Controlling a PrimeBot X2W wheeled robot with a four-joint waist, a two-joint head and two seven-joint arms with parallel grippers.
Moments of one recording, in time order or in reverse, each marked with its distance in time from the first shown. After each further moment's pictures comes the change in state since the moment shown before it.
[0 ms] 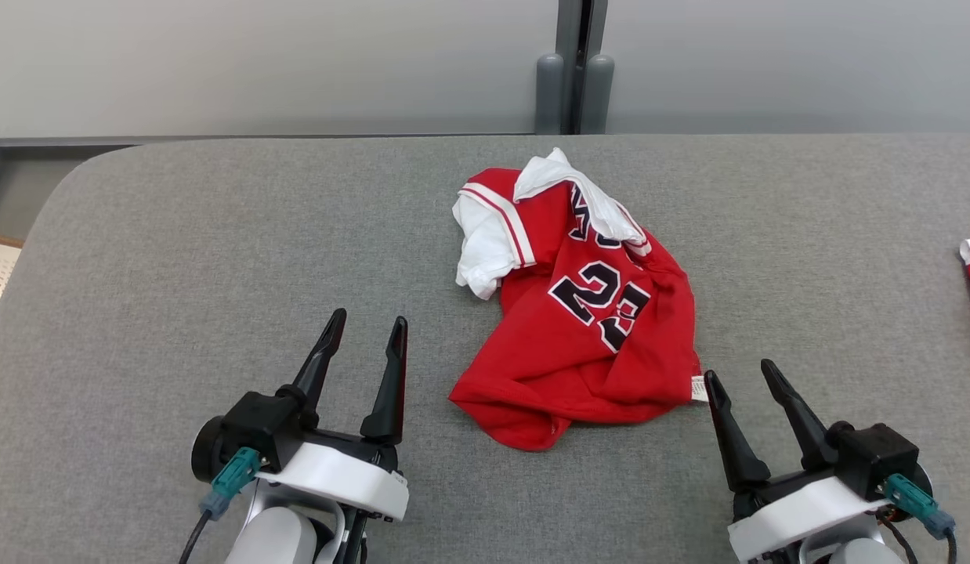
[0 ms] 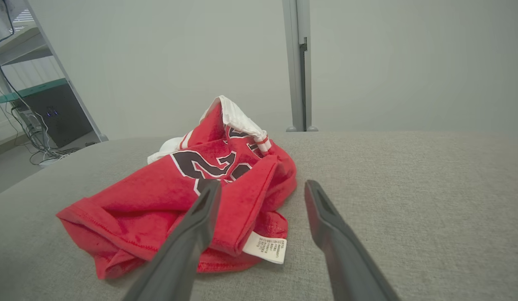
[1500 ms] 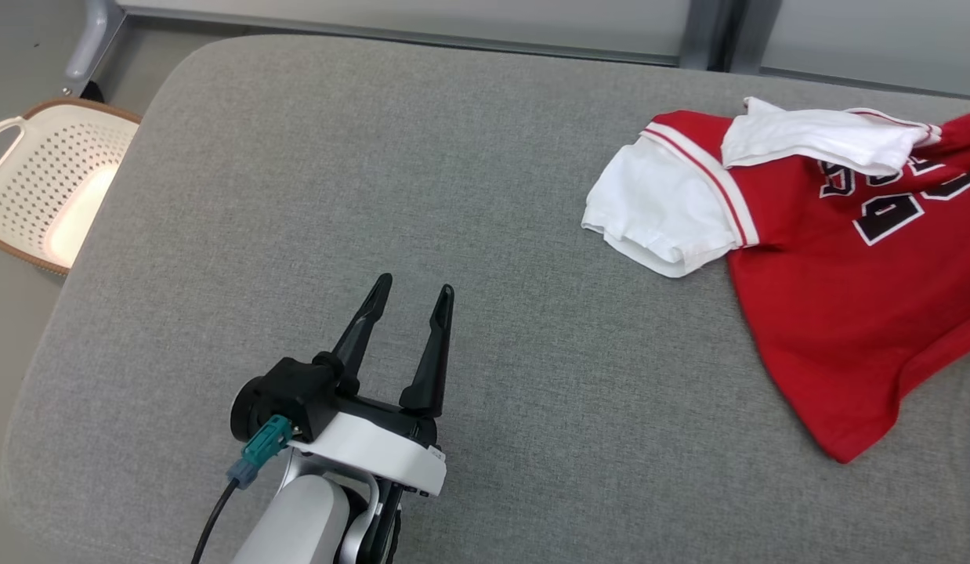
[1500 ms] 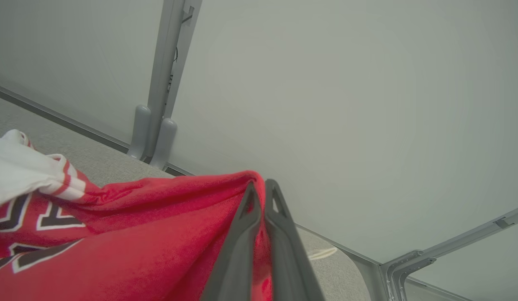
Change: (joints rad) left arm -0.081 0.000 -0.109 -0.013 -0.075 0.028 0.000; right arm -0.643 -0.518 -0.096 0.373 -0.204 0.001 0.348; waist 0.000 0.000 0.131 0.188
